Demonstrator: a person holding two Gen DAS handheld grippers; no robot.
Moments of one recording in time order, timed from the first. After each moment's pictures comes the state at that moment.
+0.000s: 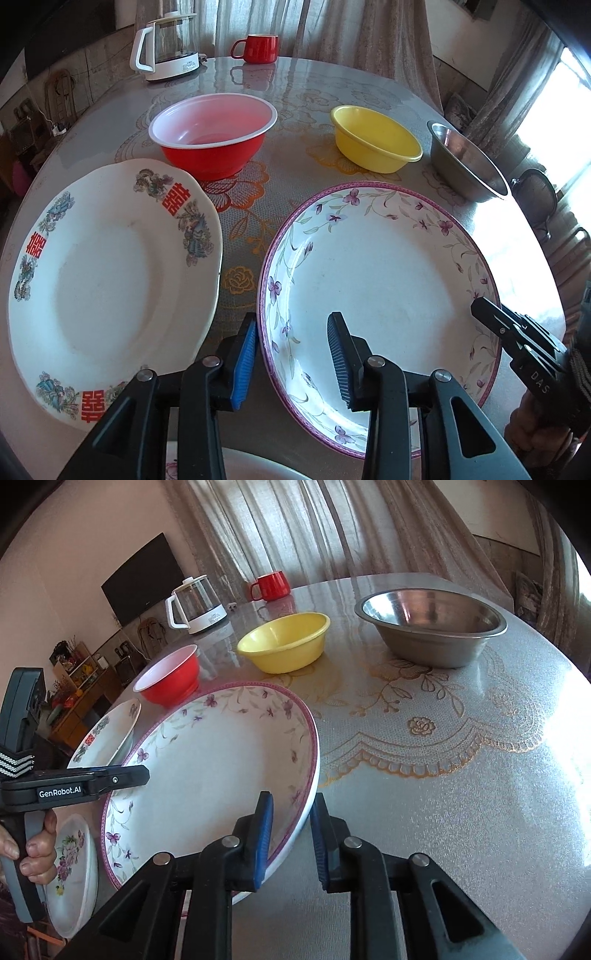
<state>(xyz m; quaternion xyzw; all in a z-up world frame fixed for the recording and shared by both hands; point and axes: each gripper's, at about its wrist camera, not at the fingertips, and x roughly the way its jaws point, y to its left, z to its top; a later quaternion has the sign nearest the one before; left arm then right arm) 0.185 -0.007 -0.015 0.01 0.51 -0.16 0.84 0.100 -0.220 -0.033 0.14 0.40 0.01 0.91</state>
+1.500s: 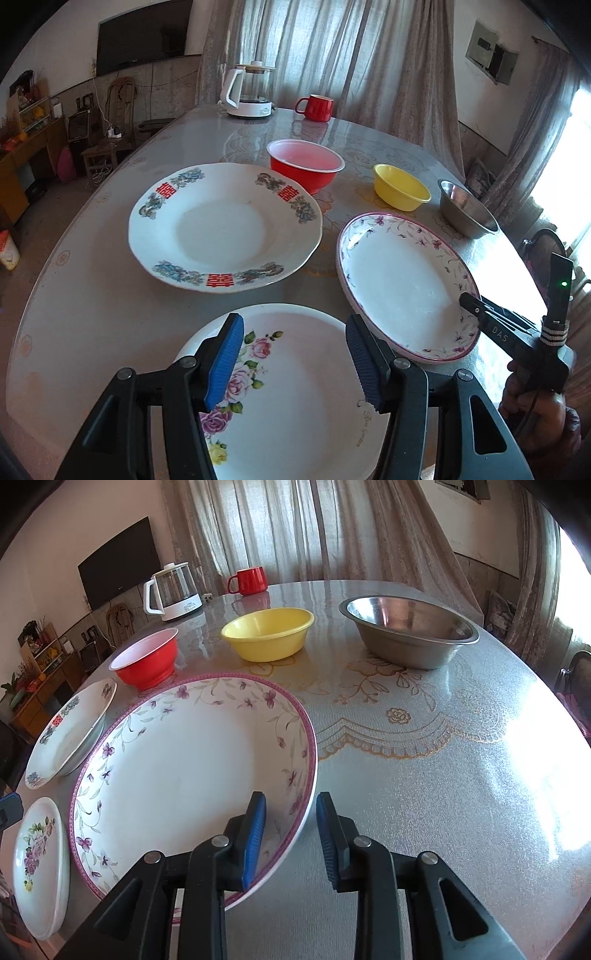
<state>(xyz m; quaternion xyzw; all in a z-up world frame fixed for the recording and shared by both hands) 0.070 0.080 0.020 -0.06 0.42 -0.08 0.90 0.088 -0.191 -0.032 0.07 0.41 -0.07 0.91</state>
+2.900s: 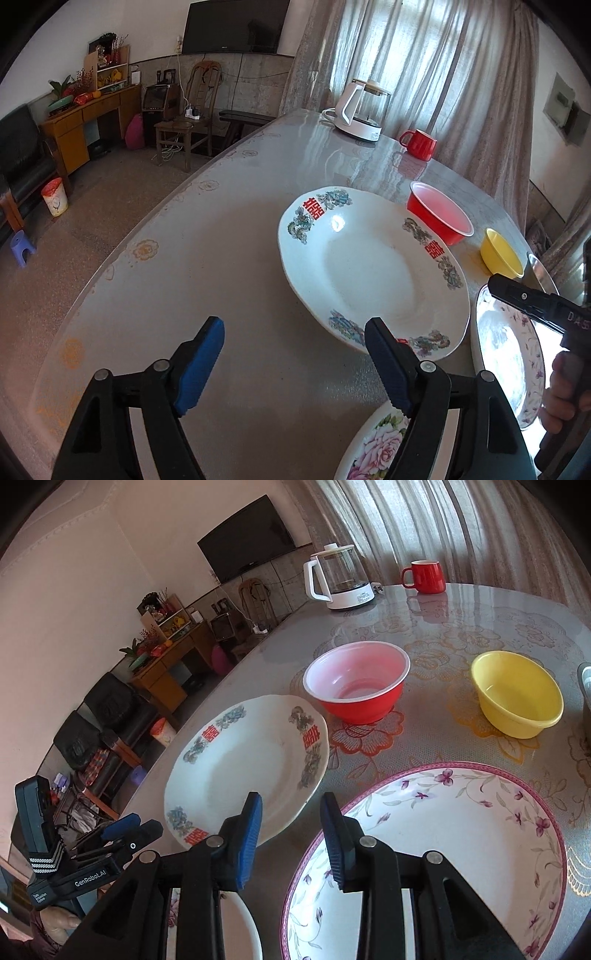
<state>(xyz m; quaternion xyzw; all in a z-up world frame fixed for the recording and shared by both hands) 0.118 0.187 -0.003 -0.14 0.40 0.05 0.91 0.202 -0.067 -0.002 0.11 0.43 0.22 0.87</state>
